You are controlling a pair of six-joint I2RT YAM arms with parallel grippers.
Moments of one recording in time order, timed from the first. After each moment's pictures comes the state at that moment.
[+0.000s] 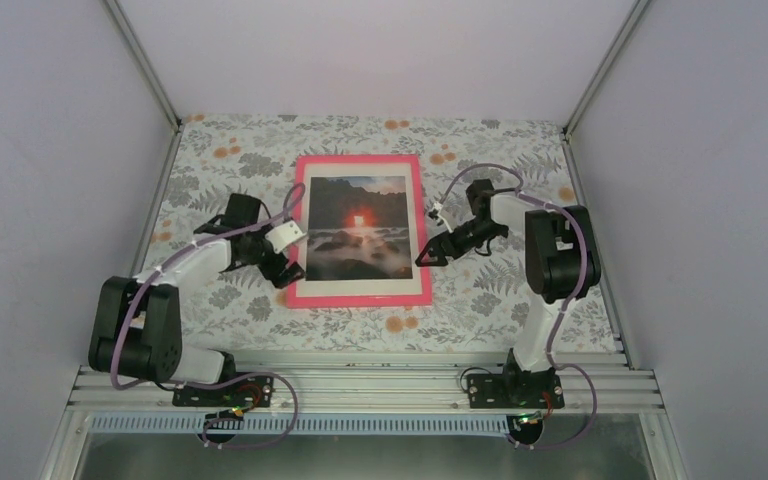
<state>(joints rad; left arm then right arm) -0.17 1.40 0.75 -0.52 0.44 0.66 0.17 1.92 1.15 -0.83 -0.83 -0.57</state>
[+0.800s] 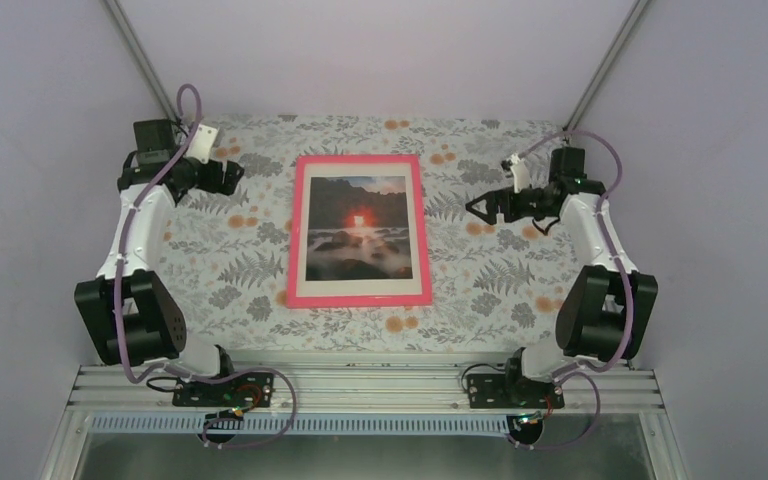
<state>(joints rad) 0.21 1.48 1.31 -0.59 0.40 0.37 -0.14 1.54 1.25 -0.81 -0.84 -0.41</state>
